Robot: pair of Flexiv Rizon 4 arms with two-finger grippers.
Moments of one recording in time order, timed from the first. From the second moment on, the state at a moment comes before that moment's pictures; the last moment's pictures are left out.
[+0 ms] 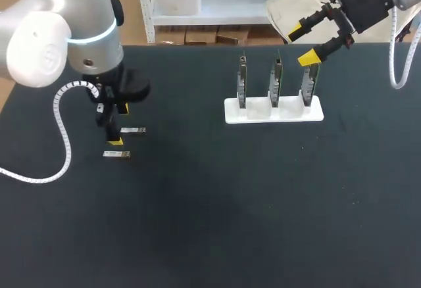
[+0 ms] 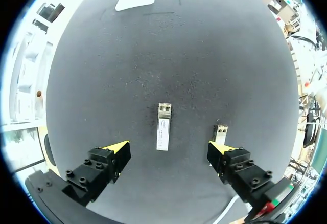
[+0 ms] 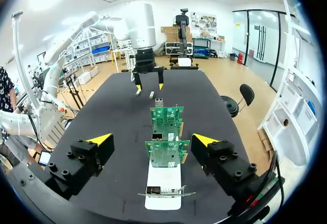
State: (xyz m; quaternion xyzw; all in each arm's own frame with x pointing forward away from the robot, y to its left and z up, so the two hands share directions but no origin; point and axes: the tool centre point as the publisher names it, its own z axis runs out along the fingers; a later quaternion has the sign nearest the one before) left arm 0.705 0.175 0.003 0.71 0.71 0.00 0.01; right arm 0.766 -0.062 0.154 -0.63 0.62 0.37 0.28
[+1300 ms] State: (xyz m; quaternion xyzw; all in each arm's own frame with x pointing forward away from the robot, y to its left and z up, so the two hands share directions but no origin) left arm 0.707 0.166 -0.014 0.70 0.72 0.00 -0.02; right arm 0.766 -0.062 0.154 -0.63 0.62 0.37 0.28
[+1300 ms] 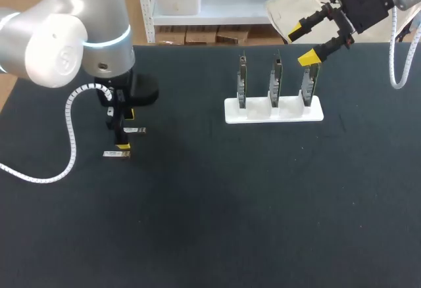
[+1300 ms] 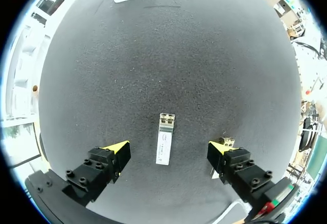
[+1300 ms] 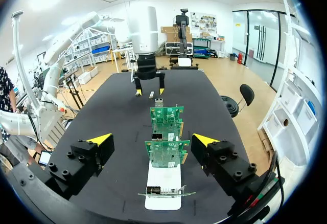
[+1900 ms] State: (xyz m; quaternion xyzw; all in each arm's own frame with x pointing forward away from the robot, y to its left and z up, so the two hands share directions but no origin) left arm 0.706 0.165 -0.015 0.70 0.71 0.01 -0.02; right arm 0.766 -0.062 0.154 -0.63 0.62 0.37 0.28
